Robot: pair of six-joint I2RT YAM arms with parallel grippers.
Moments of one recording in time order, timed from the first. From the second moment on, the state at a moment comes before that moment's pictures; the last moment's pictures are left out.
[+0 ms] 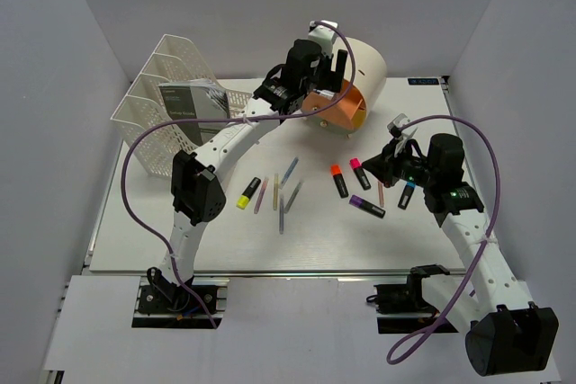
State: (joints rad) left arm -0.70 2.17 2.22 -0.29 -0.20 -0.12; right arm 0.13 0.90 0.74 -0.22 -0.73 -0.14
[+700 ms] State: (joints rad) left arm -0.68 1.47 1.45 -0.16 -0.23 -0.23; right arm 0.16 0.95 0.75 -0.32 -0.94 -0.58
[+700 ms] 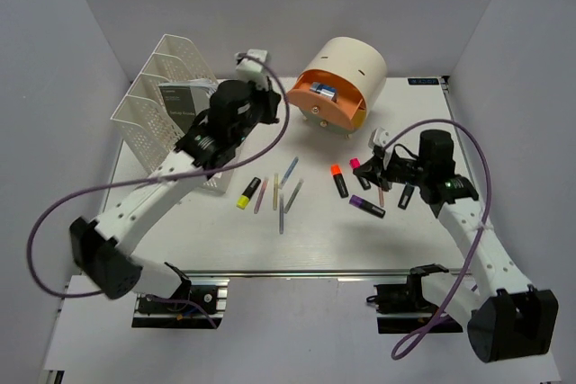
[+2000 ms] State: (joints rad) left arm -0.68 1.03 0.86 -0.16 -0.15 -0.15; right arm 0.60 1.71 1.43 -0.22 0.18 -0.63
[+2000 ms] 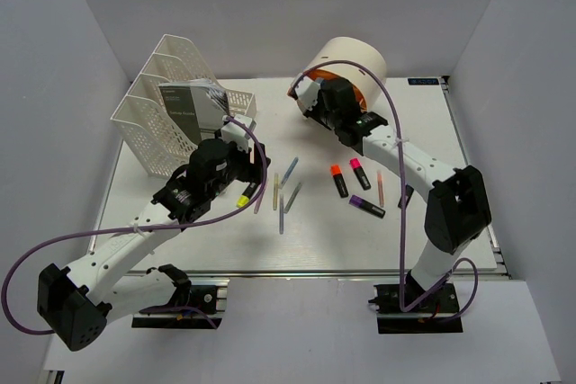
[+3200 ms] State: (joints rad) left arm -0.68 1.04 0.86 -0.16 -0.18 -0.15; right arm 0.51 1.86 1.60 -0.21 0.20 -0.69
